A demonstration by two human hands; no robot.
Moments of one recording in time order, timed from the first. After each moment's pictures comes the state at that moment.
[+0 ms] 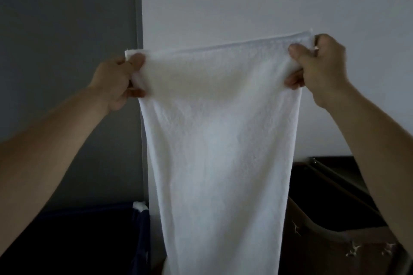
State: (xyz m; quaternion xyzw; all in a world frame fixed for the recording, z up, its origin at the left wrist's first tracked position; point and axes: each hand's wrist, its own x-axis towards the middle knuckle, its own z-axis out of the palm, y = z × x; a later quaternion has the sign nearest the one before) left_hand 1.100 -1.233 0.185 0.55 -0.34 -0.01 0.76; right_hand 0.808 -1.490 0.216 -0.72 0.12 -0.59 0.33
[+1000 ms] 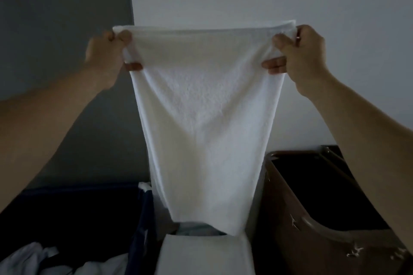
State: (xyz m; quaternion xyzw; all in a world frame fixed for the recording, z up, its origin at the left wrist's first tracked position) left_hand 1.098 -1.288 0.195 0.58 -0.29 0.11 0.76; right_hand 0.847 -1.562 0.197 -0.72 0.09 -0.54 0.43
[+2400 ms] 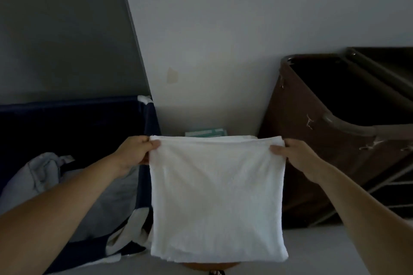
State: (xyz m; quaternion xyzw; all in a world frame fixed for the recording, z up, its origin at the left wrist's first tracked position) left_hand 1.036 -1.226 -0.223 0.78 -0.11 -0.31 0.53; right_hand 0.776 -1.552 -0.229 -0.75 0.40 -0.06 0.53
